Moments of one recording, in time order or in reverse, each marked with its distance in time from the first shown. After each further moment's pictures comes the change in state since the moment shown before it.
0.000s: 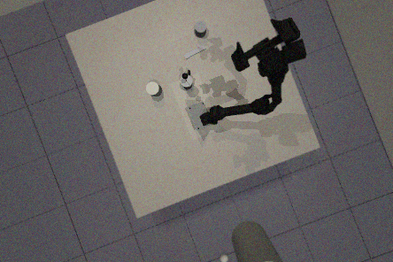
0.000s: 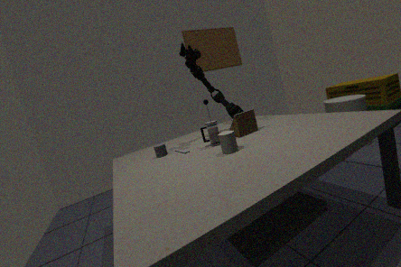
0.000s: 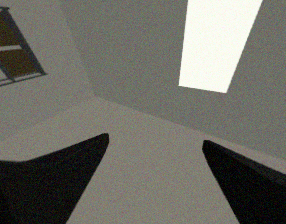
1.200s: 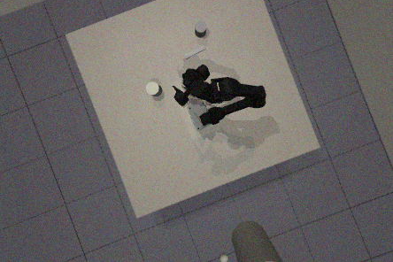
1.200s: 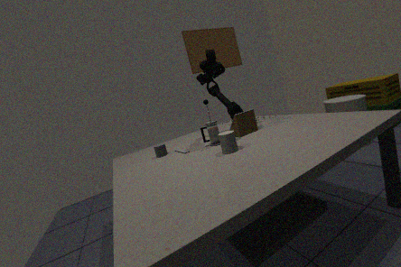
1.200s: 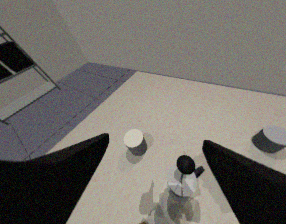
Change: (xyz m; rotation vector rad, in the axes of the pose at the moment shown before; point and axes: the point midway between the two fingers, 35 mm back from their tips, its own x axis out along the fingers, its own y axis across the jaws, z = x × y) arm -0.090 0.320 -0.079 0.885 1.585 0.216
